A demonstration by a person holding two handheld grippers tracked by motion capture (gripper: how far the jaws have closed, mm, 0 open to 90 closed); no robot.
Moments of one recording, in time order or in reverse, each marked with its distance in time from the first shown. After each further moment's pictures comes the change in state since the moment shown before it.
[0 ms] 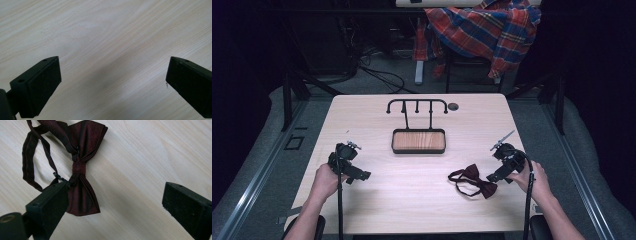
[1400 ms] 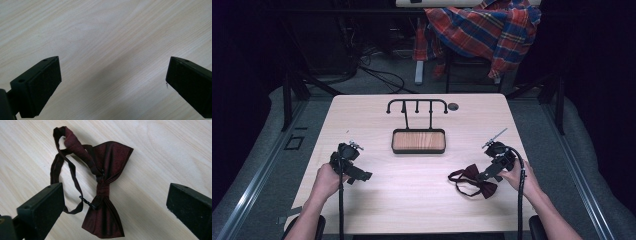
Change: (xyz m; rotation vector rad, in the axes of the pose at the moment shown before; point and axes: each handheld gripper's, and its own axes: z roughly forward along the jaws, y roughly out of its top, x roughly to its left) left arm -0.004 0.002 0.000 0.007 0.005 0.039; right arm 0.010 0.018 0.014 -0.077 0.140 0.069
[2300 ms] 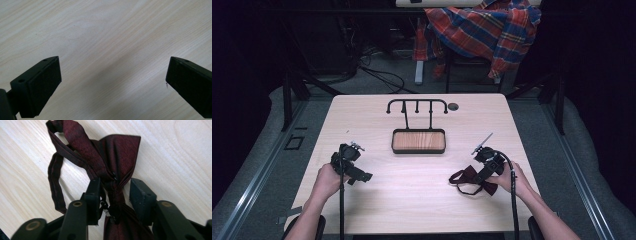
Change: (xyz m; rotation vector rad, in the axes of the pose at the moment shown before) left arm -0.001 0.001 0.003 0.027 0.001 0.007; right arm 0.015 0.010 0.030 0.097 -0.018 -0.030
